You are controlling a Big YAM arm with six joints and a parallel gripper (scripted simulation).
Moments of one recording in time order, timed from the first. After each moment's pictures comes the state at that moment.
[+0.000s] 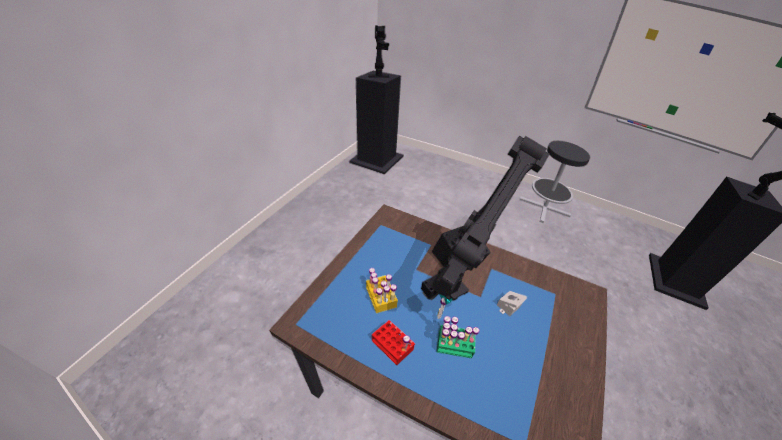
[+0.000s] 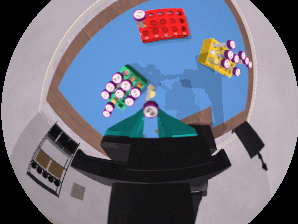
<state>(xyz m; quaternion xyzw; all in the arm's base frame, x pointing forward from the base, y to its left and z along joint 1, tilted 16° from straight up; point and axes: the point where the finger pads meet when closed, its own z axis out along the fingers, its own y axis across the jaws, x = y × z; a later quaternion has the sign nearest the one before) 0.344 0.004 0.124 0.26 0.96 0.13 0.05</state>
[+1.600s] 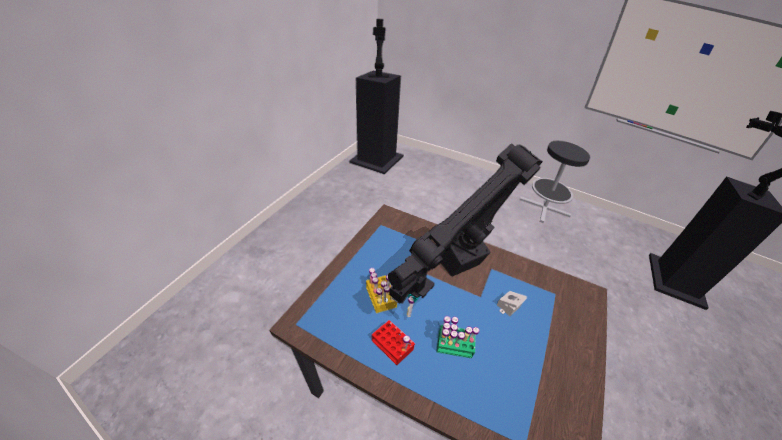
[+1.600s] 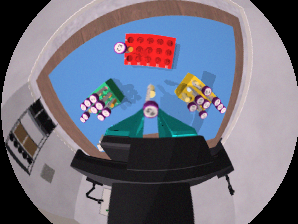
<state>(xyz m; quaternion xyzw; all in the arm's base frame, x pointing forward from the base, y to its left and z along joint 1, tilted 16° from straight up) 0.390 -0.093 0.107 0.11 0.98 0.12 0.07</state>
